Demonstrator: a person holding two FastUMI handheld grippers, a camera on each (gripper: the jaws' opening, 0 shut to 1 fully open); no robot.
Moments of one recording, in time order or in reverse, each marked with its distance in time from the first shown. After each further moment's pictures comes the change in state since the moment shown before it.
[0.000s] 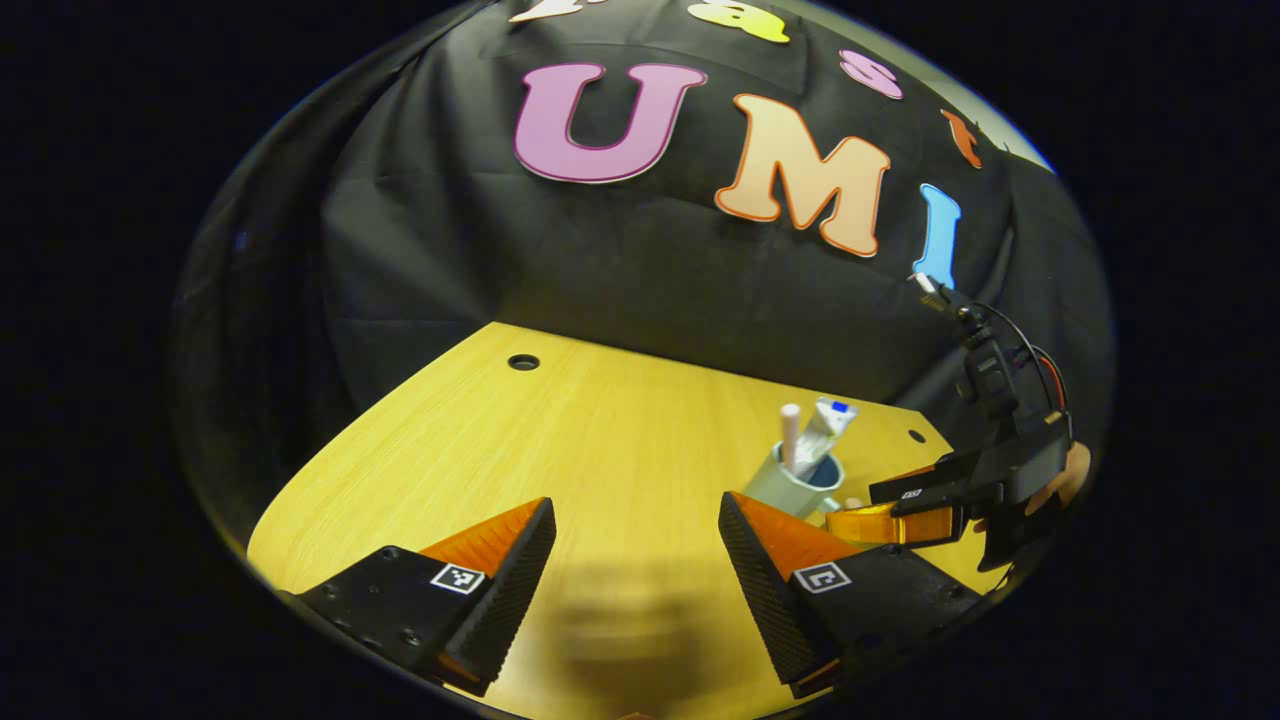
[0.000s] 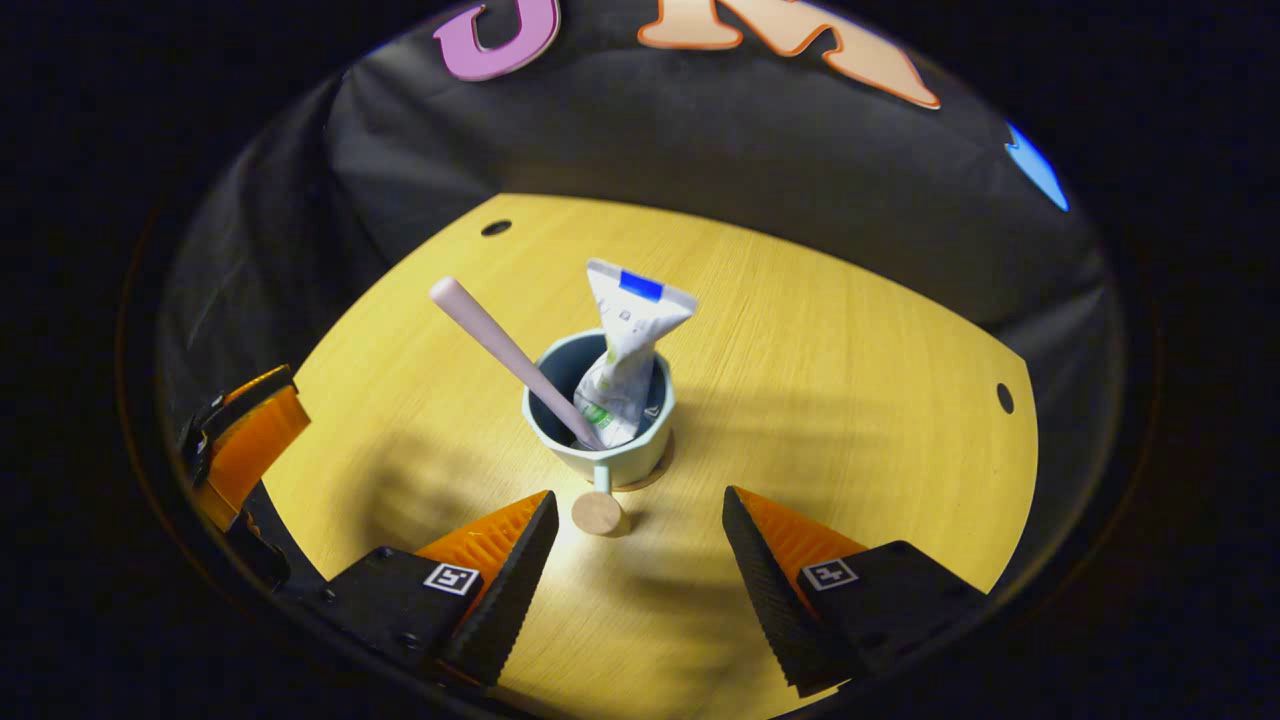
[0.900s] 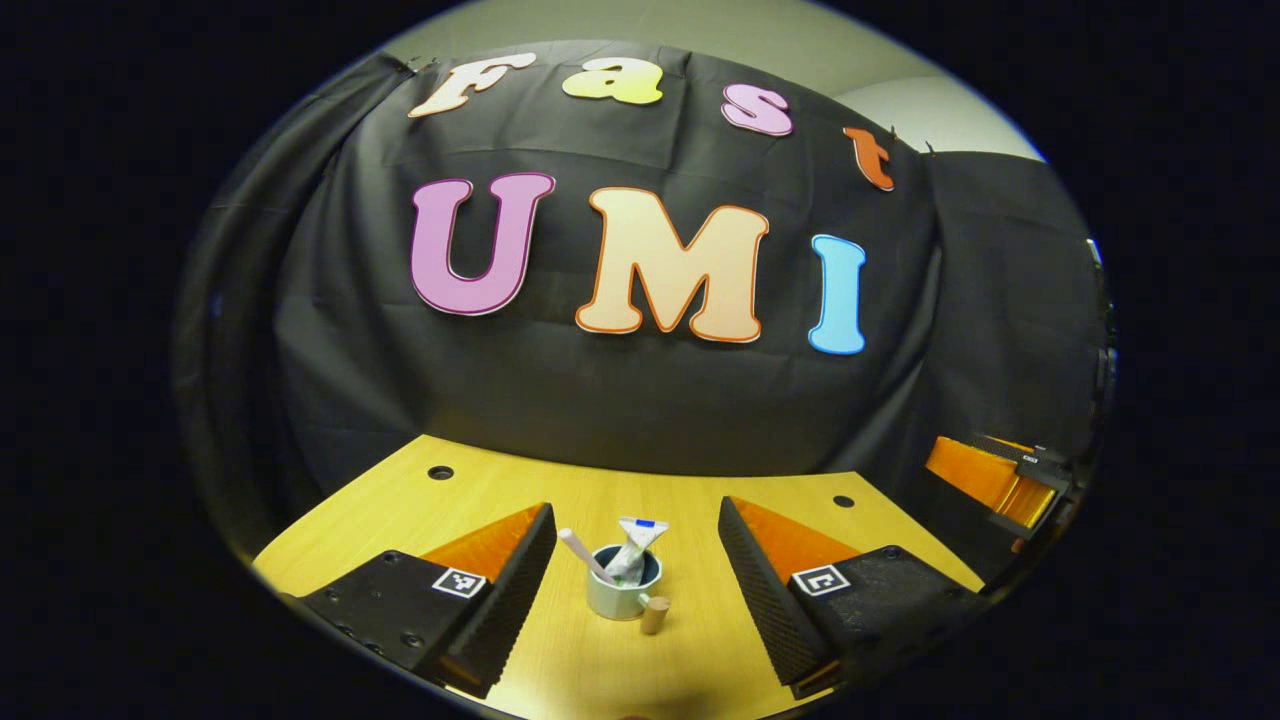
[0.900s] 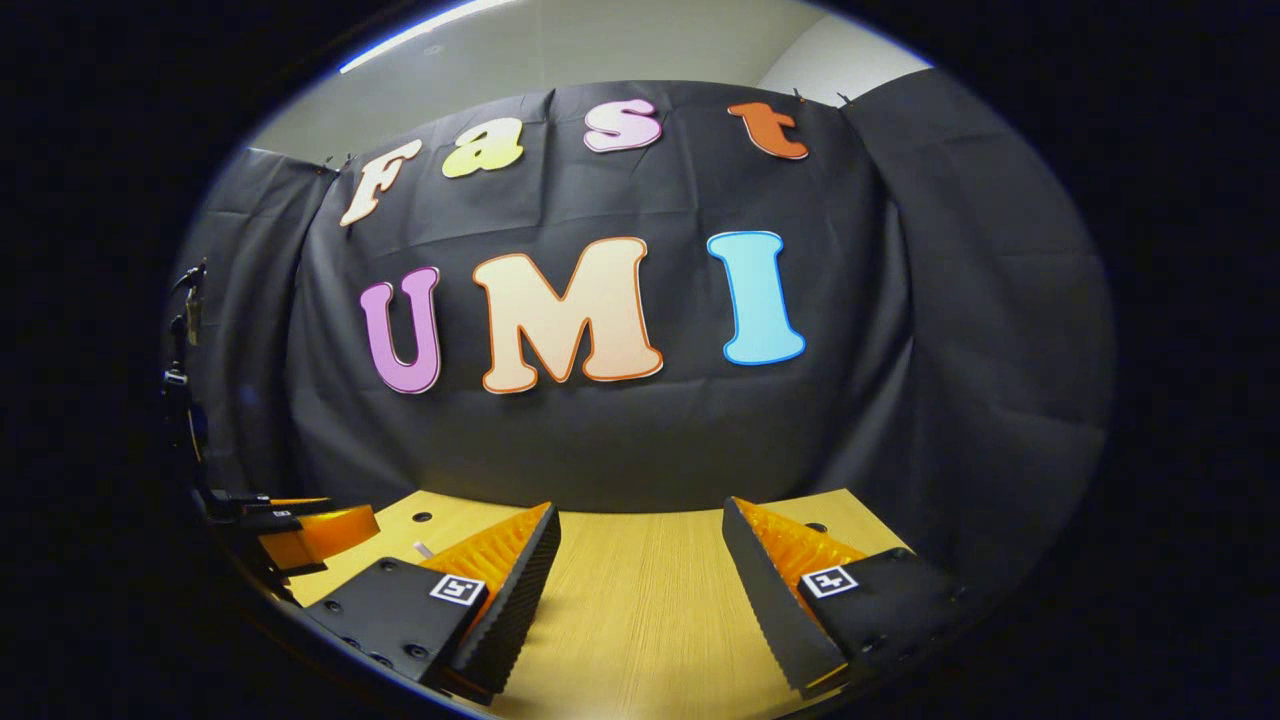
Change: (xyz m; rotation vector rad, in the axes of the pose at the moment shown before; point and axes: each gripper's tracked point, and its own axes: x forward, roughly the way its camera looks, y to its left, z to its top) left arm -0.038 -0.157 0.093 0.101 -0.259 -0.072; right arm -0.222 -0.147 0.063 0.254 -0.827 -0.264
